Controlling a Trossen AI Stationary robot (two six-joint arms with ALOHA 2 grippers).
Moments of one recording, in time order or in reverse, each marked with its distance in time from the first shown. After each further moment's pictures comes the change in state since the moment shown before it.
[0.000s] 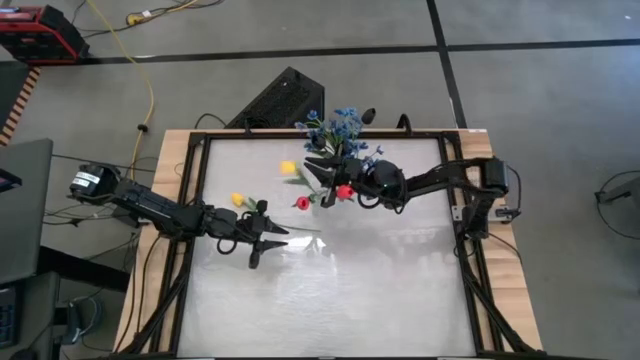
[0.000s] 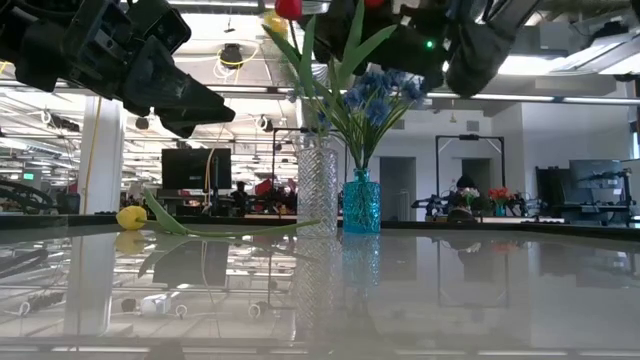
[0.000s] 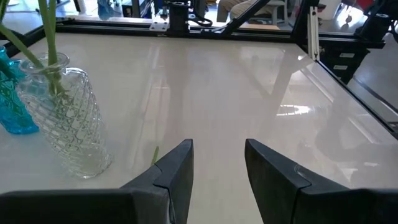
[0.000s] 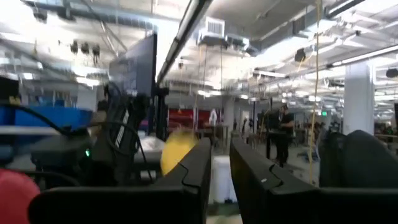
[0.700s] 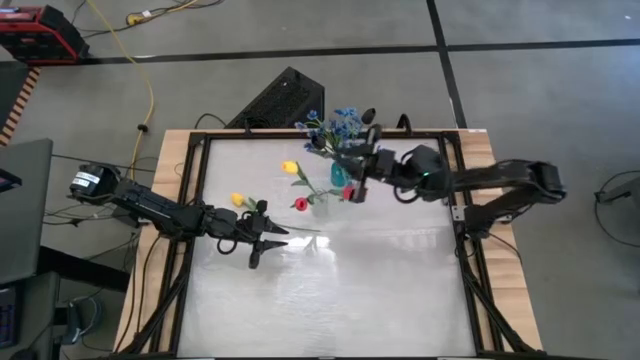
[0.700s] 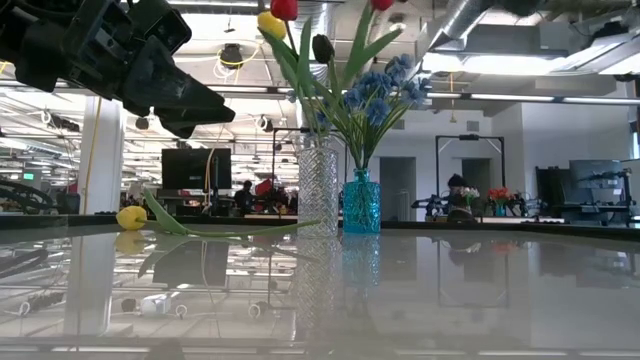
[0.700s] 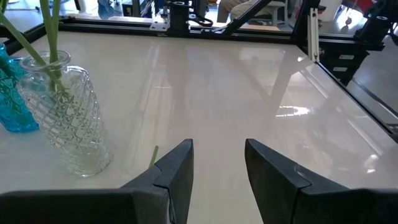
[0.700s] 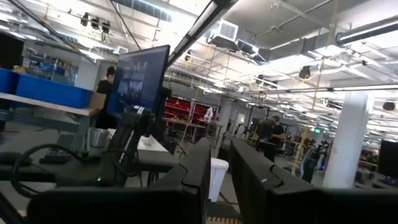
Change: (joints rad) left arm 0.000 0.000 0.000 0.001 0.000 -0.012; right arm 0.049 -0.439 0.000 -0.481 0.005 -0.204
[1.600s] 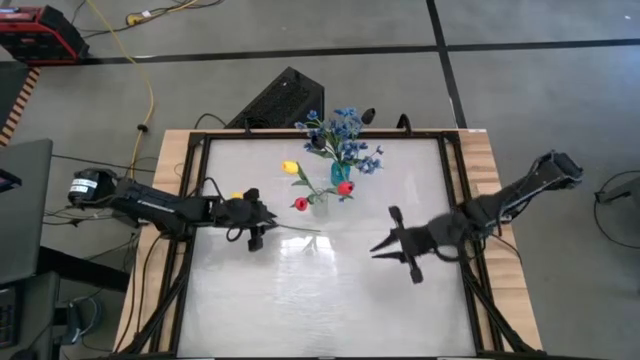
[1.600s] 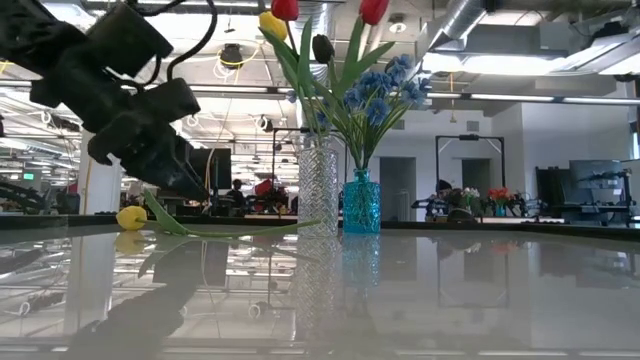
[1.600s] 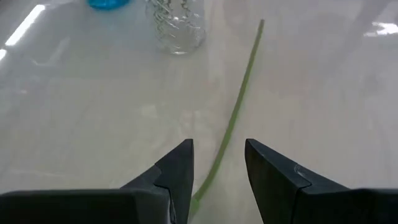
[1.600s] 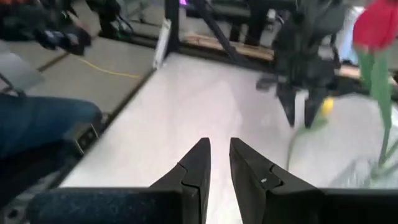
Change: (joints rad) left arm 0.203 0.000 0.000 -0.389 -0.026 0.067; right arm 0.539 -0.330 -0.118 -0.977 0.126 0.288
